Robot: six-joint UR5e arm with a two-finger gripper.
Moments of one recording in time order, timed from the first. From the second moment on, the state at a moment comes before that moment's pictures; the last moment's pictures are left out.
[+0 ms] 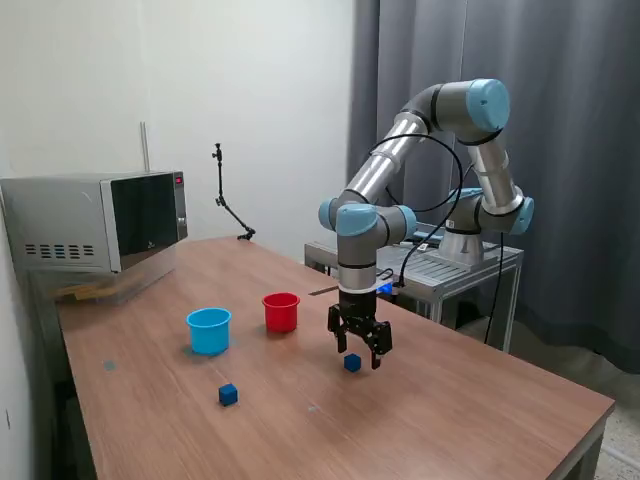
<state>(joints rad) 0.05 -0.79 1.49 -2.23 -1.54 -3.16</state>
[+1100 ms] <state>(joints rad) 0.05 -0.79 1.48 -2.23 -1.54 -3.17</state>
